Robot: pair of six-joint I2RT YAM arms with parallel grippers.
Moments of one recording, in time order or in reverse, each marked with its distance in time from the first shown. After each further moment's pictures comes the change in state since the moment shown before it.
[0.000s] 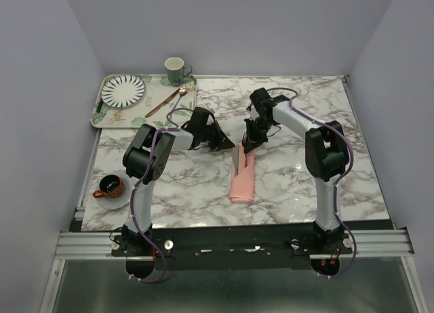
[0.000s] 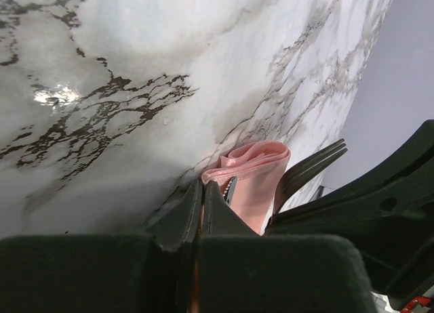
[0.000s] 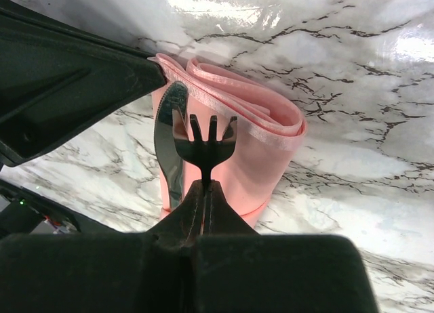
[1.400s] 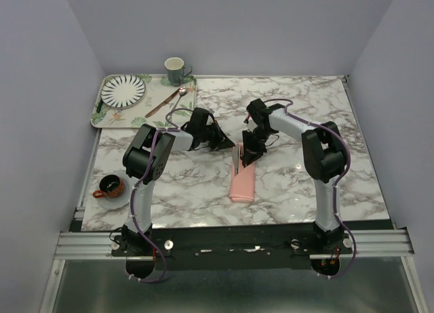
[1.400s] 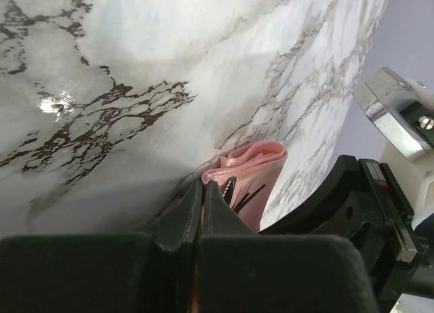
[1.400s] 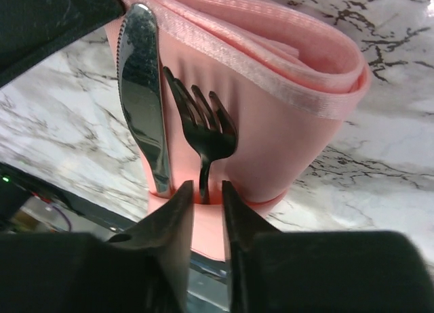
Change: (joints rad) left arm 0.000 0.000 -0.016 0.042 -0.015 -0.012; right arm 0.036 -0.010 -0.120 0.002 -0.046 0.007
